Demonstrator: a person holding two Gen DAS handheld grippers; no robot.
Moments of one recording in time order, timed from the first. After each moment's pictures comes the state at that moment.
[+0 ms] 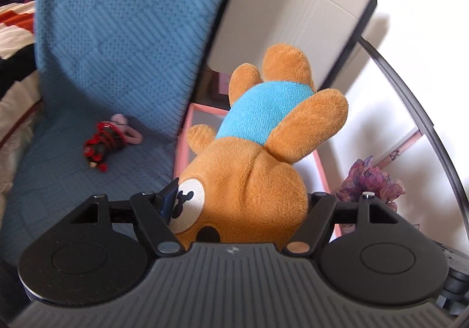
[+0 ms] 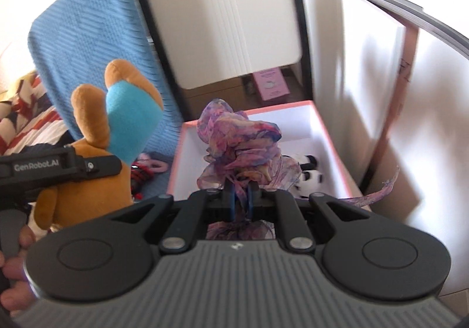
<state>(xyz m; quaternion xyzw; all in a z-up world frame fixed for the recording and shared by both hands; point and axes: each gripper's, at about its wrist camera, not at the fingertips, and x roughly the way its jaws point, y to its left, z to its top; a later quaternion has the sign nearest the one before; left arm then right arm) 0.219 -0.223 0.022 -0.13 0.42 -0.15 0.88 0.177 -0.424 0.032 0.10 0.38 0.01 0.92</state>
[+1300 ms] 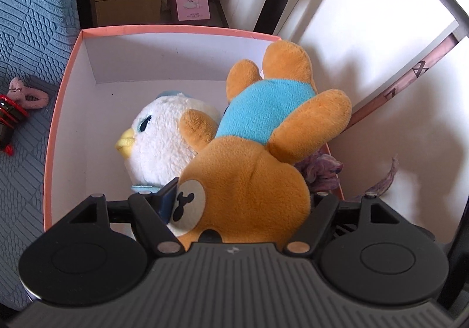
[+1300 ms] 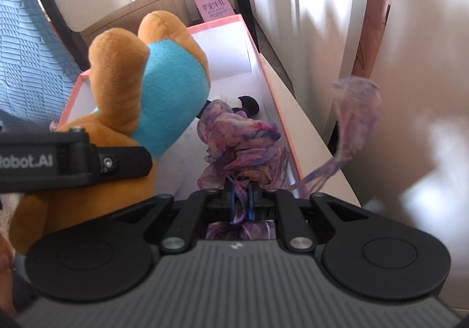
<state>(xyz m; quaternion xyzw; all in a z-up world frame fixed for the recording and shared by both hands) 0.292 -0.384 -0.103 -0.05 0.54 -0.20 0.82 0.264 -0.510 -0.119 0.12 0.48 -0.04 0.87</state>
